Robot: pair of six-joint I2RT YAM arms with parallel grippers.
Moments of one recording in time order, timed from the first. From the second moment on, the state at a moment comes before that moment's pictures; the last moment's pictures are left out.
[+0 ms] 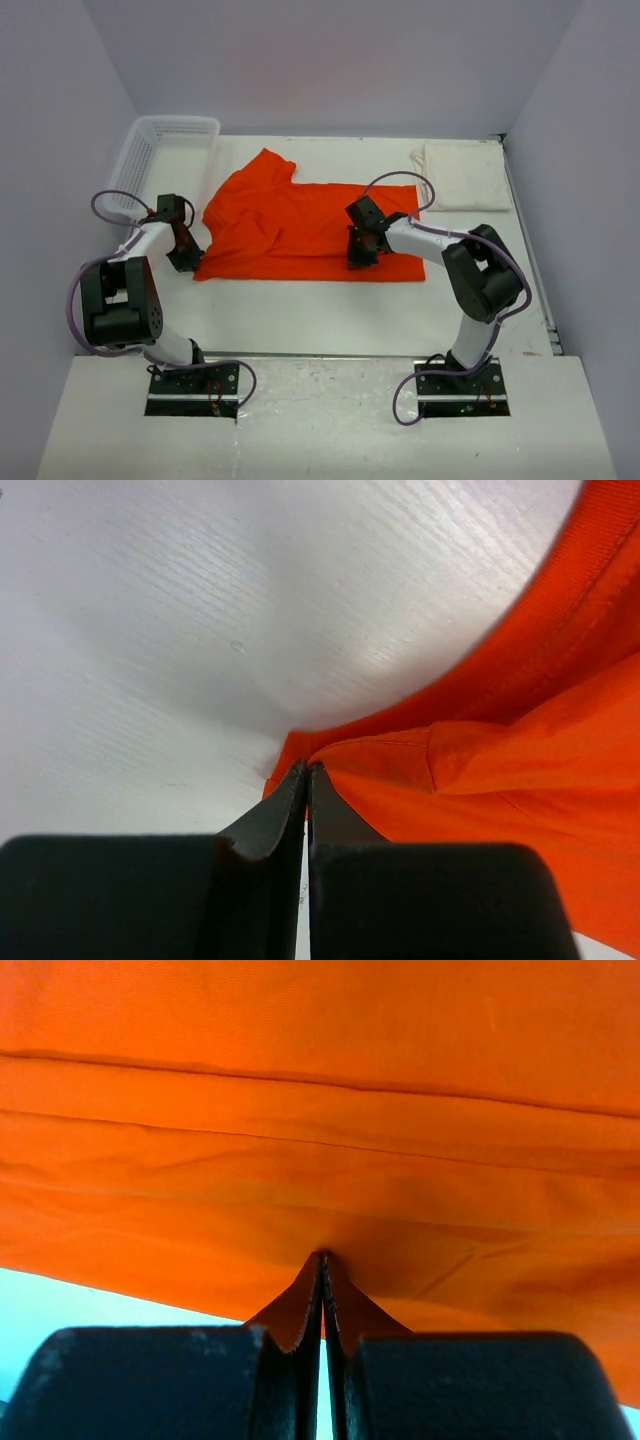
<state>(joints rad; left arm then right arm) 0.14 1.53 0.88 -0.61 -0.11 -0.46 0.60 1.82 1.11 -0.44 -0.03 0.68</state>
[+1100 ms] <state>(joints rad) 0.04 1.25 0.93 -0.63 -0.32 -0.46 0.61 1.65 1.11 -0.57 0.09 0.61</state>
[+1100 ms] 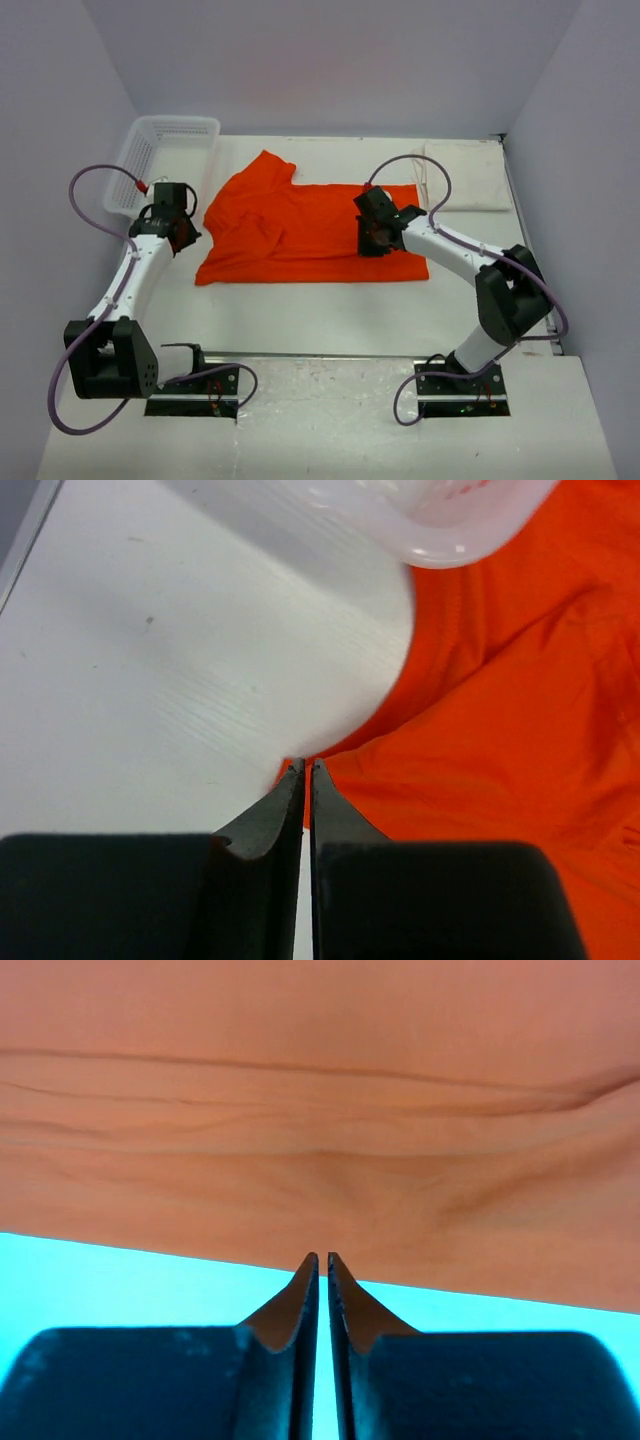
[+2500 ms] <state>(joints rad) -0.16 1.77 1.07 -0.51 -0.14 -0.48 0.57 1.79 1.08 -0.48 0.08 0.56</state>
